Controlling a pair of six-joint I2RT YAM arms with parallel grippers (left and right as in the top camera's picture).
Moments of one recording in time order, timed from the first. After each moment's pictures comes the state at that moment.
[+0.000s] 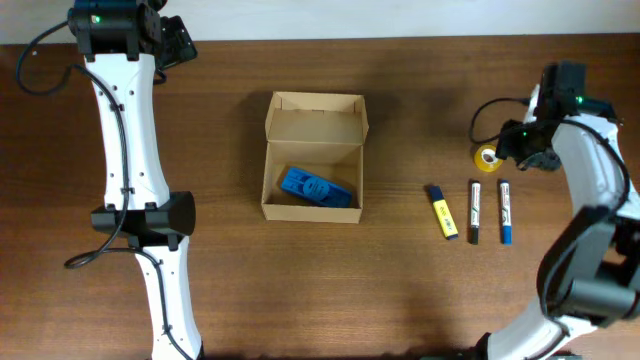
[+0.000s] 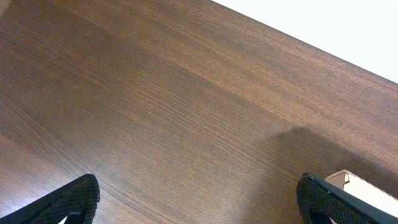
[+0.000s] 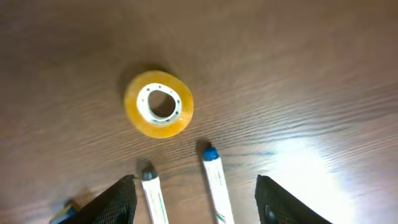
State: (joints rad) left arm -0.01 2.45 3.08 -1.68 -0.29 -0.41; right arm -0.26 1.90 1.50 -0.92 0.04 0.09
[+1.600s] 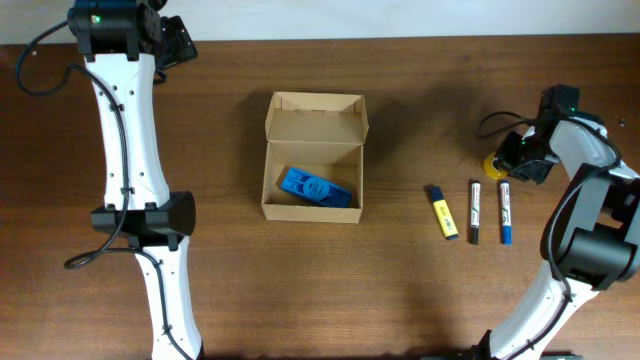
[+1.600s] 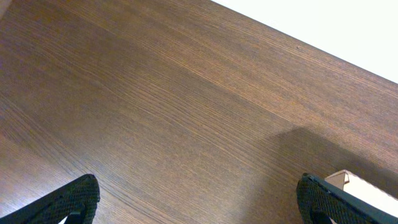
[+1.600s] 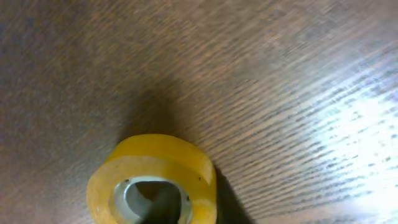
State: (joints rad) left arm -0.01 2.45 3.08 -1.68 -0.29 -0.41; right arm -0.34 2.13 1.51 -0.81 -0.08 0.29
